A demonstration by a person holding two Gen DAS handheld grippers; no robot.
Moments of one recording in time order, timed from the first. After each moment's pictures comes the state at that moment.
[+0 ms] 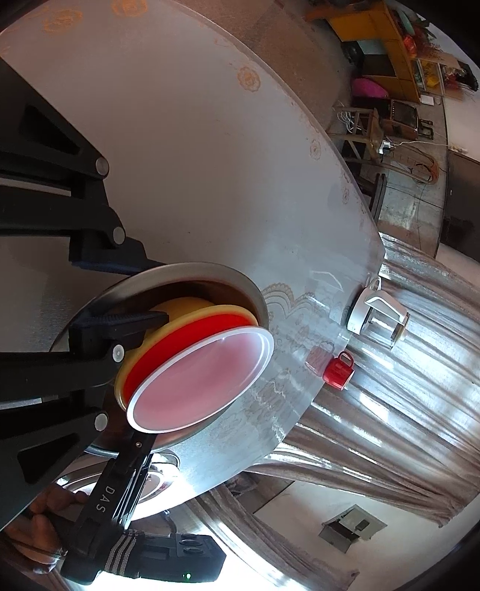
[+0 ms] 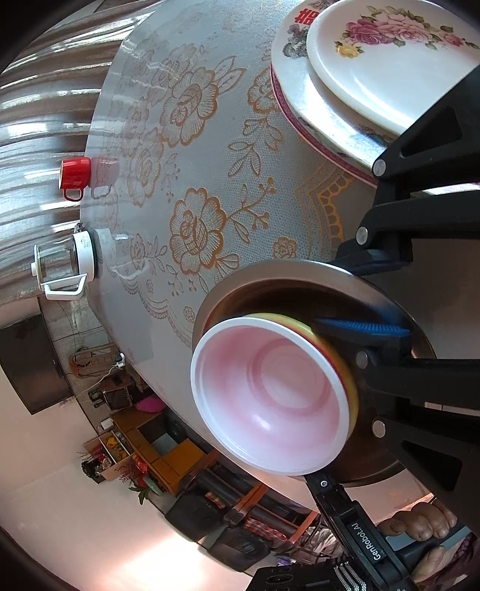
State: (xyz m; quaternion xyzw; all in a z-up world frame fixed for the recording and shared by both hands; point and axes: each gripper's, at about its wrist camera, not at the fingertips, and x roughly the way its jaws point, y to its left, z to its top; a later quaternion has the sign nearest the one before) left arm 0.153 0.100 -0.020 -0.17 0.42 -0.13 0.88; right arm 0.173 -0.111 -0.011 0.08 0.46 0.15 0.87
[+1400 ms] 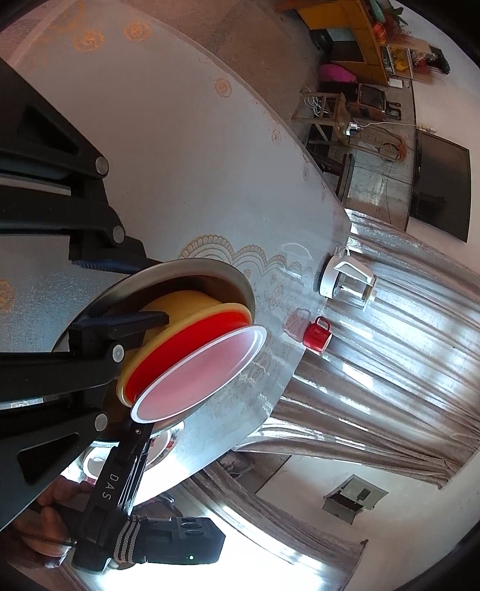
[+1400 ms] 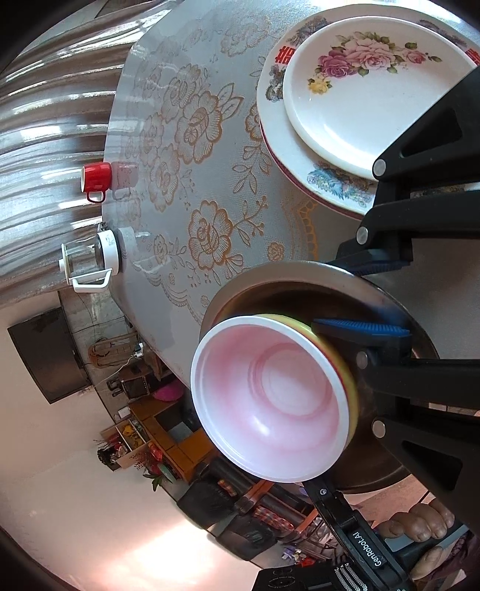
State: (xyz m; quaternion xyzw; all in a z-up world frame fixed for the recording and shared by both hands) left arm 0.099 0.086 0.024 -0.14 0.36 -0.17 0.91; right arm 0.124 -0.132 0.020 0.09 0.42 0.16 0.89
